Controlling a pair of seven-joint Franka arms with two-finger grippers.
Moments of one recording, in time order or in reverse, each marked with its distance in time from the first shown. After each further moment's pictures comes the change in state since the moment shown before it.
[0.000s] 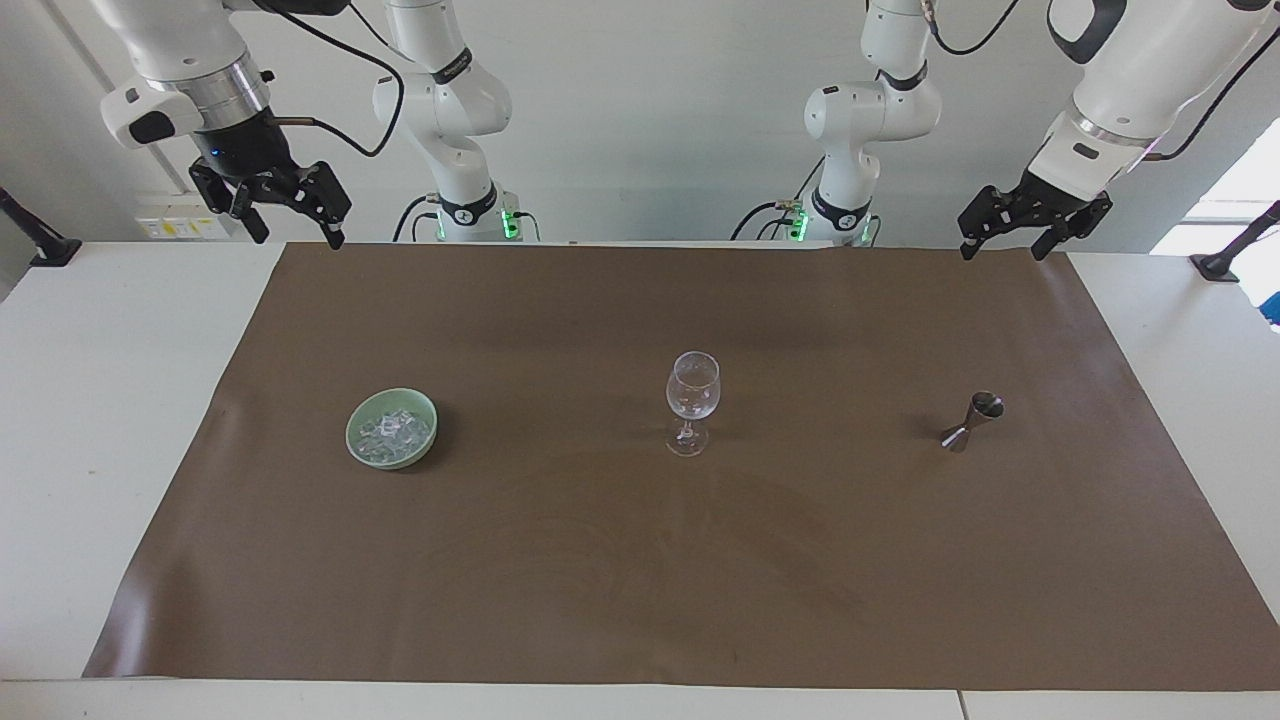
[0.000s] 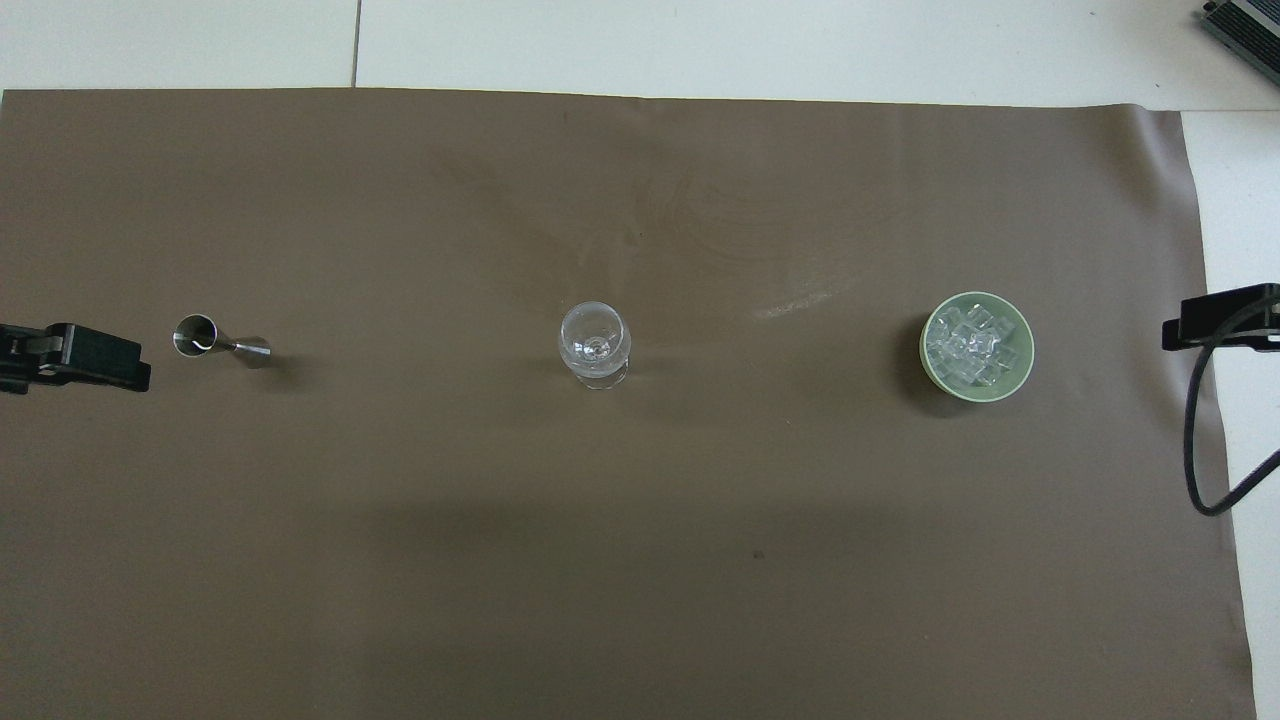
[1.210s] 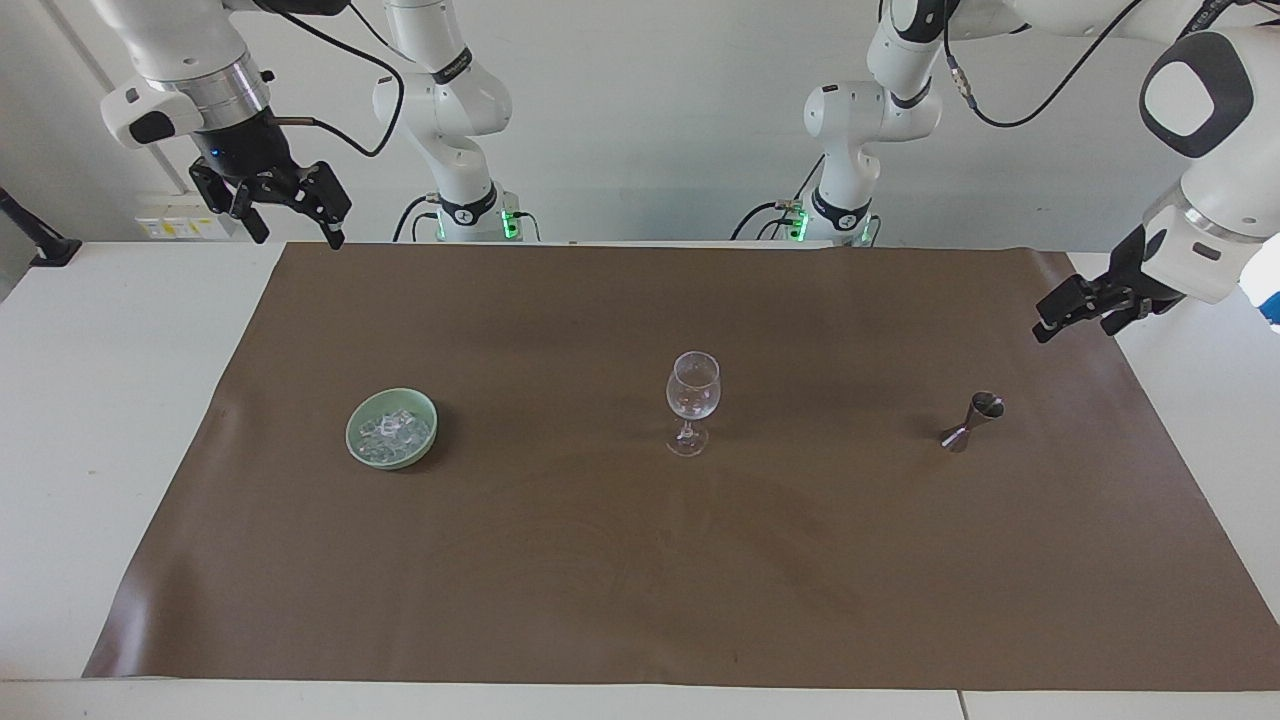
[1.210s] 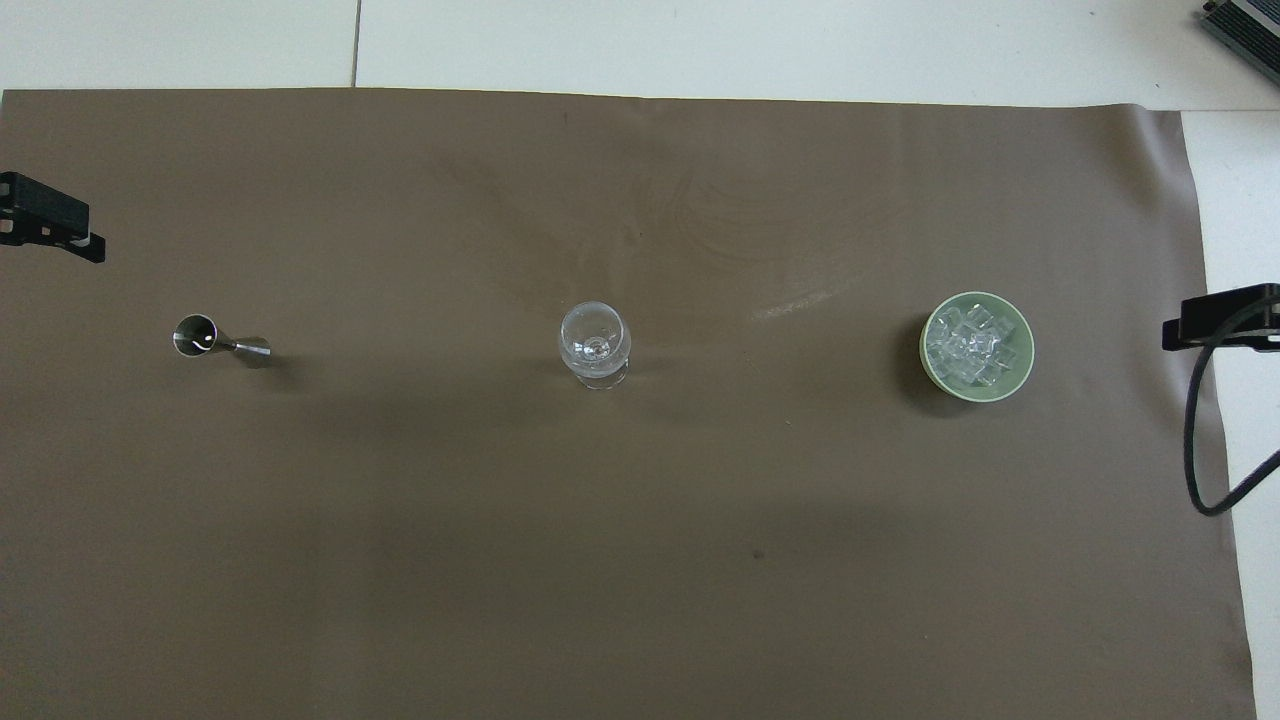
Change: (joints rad) left arm -0.034 0.393 0.209 0.414 -0.093 -0.050 -0.001; right arm 0.000 0.000 0.000 0.000 0.000 0.000 0.000
